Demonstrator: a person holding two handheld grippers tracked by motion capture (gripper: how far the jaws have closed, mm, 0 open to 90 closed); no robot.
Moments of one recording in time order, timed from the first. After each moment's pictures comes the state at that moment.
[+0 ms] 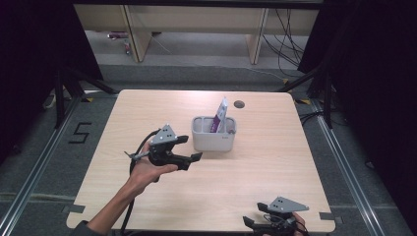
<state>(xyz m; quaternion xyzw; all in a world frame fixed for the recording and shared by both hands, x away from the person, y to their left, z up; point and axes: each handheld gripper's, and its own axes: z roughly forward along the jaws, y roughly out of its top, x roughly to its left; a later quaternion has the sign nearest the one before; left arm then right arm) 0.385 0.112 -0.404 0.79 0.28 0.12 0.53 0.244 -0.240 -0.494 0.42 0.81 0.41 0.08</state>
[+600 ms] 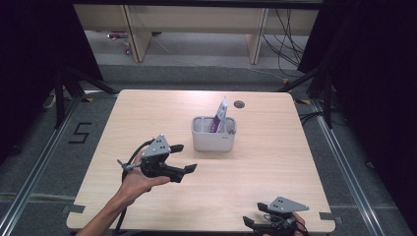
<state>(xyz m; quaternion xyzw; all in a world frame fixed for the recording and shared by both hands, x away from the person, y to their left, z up) 0.359 0.125 -0.409 0.80 0.26 0.12 0.53 0.244 -0.240 -0.494 0.42 0.80 0.41 0.08</state>
